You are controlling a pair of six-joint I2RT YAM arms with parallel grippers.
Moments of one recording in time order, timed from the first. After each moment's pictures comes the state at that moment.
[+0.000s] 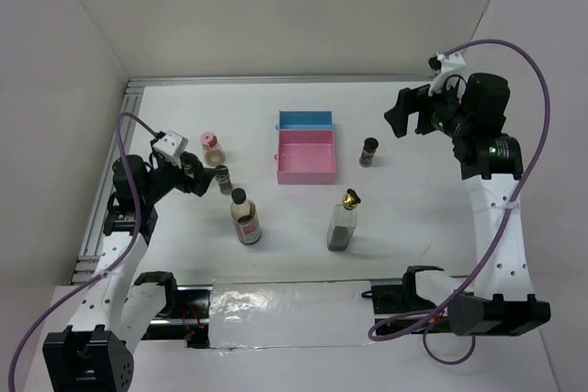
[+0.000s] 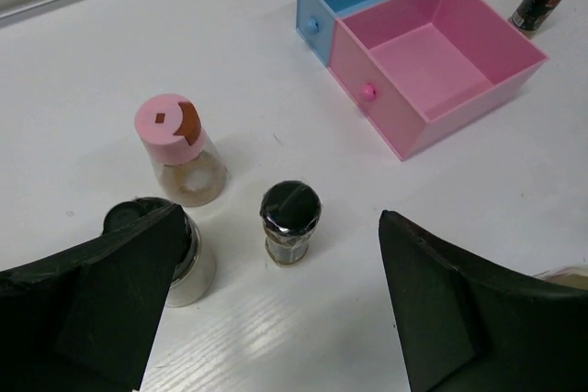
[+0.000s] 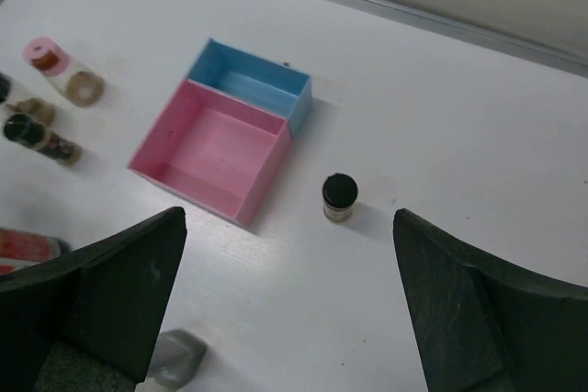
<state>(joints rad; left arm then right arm) 0.06 0.80 0.55 0.00 0.57 0.10 -0.05 1.10 1.41 -0.67 -0.44 -0.13</state>
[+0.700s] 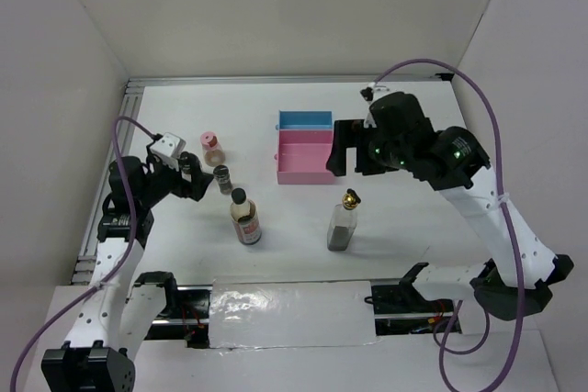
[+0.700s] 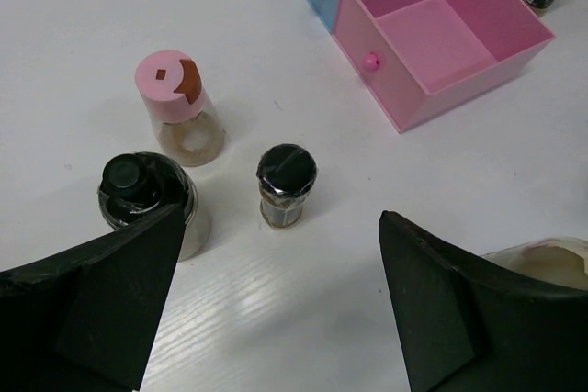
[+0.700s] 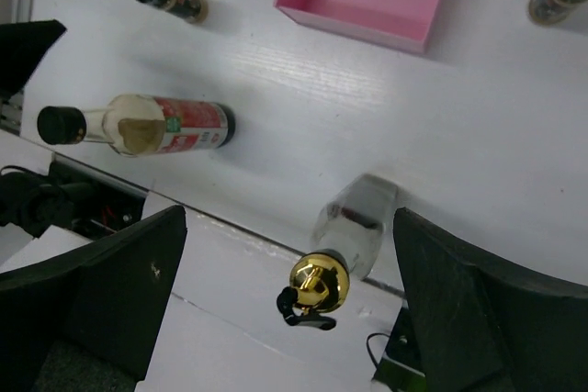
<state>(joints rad) 0.06 0.75 0.62 -0.20 0.52 0.10 0.64 1.22 1.70 -1.19 0.04 0.48</state>
